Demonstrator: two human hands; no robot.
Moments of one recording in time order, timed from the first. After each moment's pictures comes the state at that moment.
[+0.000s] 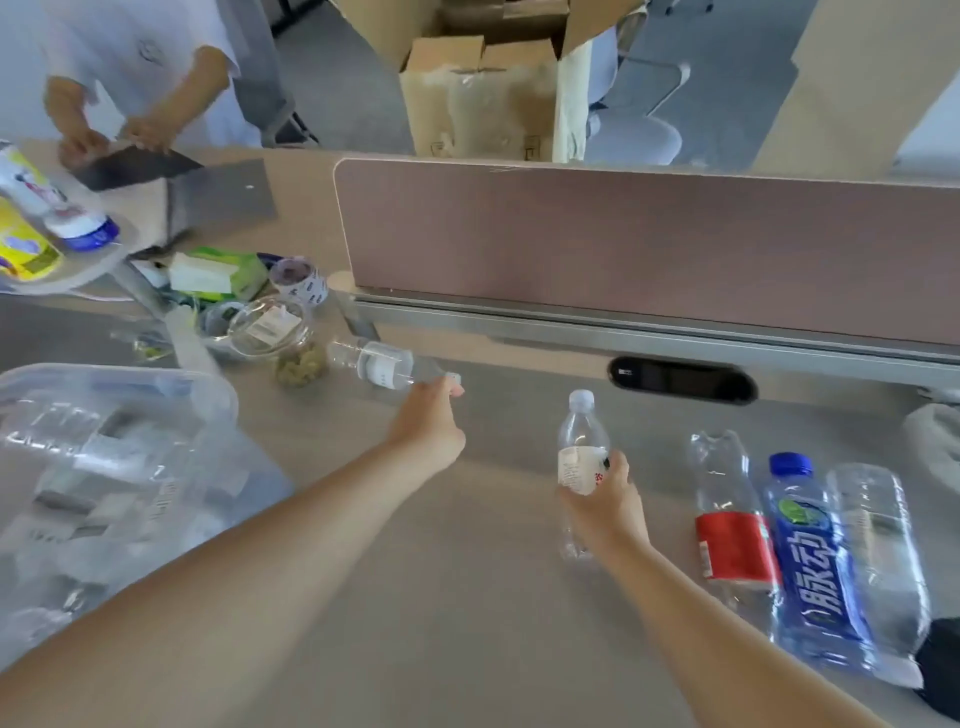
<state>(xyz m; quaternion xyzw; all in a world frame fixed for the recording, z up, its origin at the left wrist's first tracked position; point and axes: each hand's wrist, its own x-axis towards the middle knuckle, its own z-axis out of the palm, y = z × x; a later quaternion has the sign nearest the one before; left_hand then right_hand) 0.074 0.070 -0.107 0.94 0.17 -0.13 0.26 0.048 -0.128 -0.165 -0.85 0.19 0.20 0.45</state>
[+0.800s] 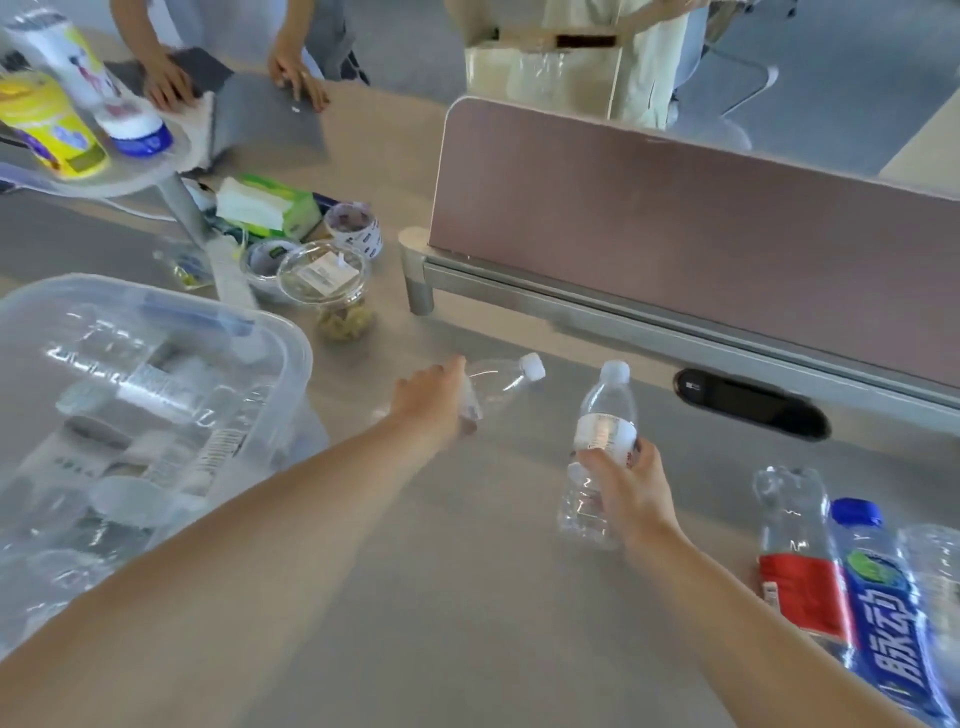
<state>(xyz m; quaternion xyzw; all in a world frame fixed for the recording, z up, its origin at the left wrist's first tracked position) 0.088 0.151 -0.155 0.97 0.14 -0.16 0.12 0.058 -0.067 -0.142 -0.77 0.22 0.20 0.57</state>
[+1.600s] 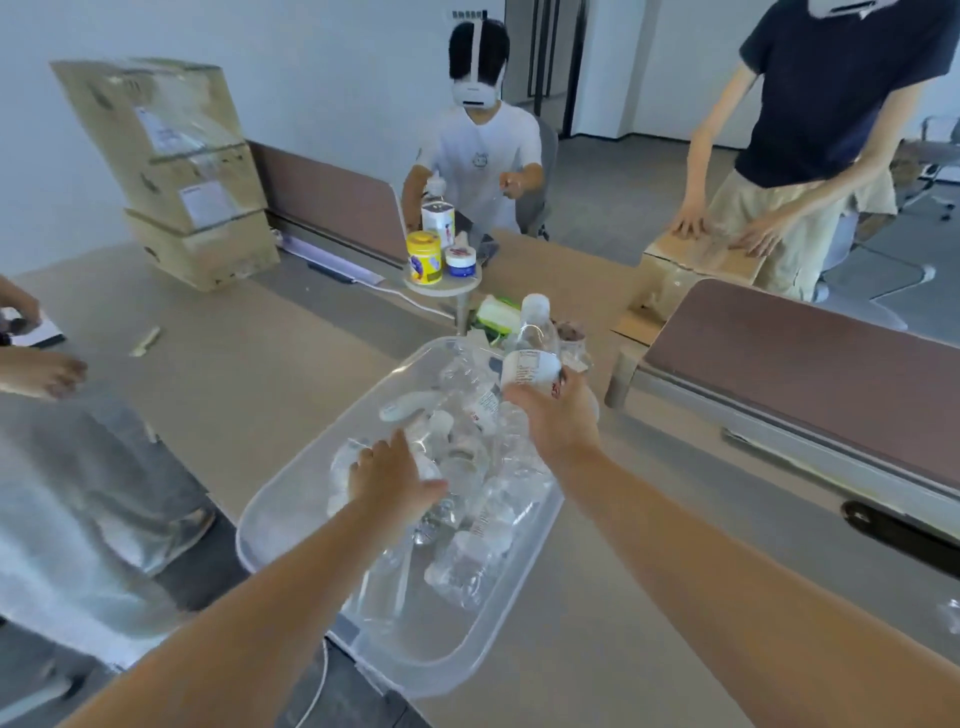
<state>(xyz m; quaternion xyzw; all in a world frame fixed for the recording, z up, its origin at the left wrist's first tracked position) -0.208 0.329 -0.042 0.88 0.42 -0.04 0.21 -0.096 0.197 0.024 -0.75 -0.11 0.19 0.63</state>
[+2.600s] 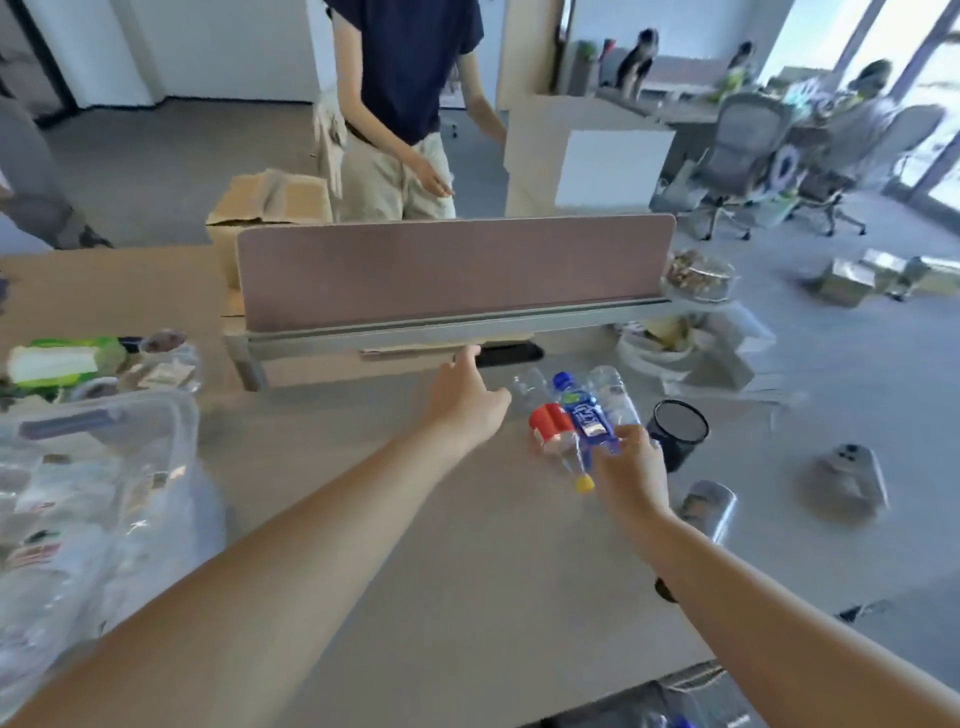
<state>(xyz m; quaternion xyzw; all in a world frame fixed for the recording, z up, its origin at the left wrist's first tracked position) -0.096 -0.035 0.022 0.90 -0.04 -0.07 0.43 -0.171 -0.194 -0.029 -0.83 0.34 -0.08 0.43</state>
